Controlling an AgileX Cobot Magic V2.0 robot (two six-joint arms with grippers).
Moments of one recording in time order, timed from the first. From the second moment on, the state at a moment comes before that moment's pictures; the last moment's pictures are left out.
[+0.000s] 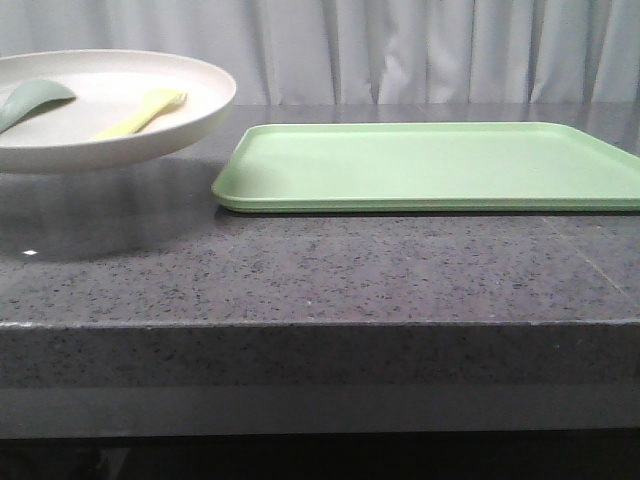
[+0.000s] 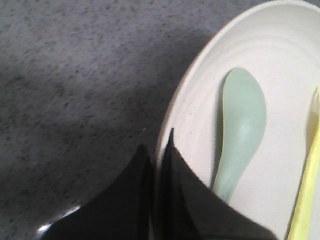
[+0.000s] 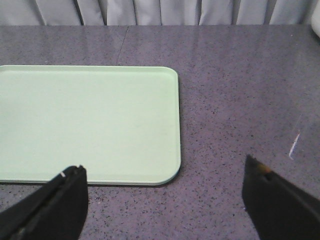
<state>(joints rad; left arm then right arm) 0.17 1.45 -1.12 -0.71 0.84 0.34 -0.01 0.57 -0.55 0.07 0.36 0.00</state>
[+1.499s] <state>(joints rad) -0.42 2.18 -1.94 -0.57 0.83 -0.09 0.06 0.57 -0.55 0.07 0.38 0.00</state>
